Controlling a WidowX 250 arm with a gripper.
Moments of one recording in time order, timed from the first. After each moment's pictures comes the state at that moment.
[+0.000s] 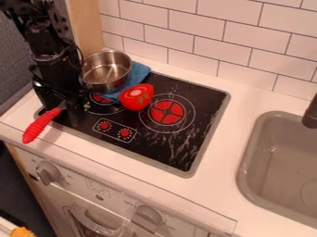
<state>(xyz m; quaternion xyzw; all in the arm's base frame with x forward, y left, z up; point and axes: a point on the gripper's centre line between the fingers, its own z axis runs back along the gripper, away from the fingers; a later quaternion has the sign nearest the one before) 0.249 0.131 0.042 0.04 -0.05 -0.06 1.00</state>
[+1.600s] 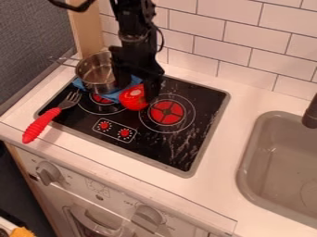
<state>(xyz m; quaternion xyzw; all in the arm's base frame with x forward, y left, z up) 0.344 0.056 0.033 0.03 -0.07 -0.10 0.99</state>
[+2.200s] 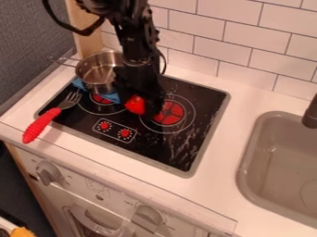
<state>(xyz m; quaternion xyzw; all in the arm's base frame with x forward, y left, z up) 0.320 0.040 0.007 0.01 -0.04 -0.12 0.99</state>
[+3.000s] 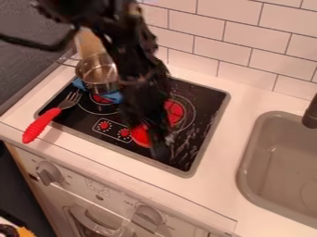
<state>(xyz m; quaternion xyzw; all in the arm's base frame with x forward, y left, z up) 0.255 -0.018 0.042 -0.05 -0.06 -0.24 0.97</state>
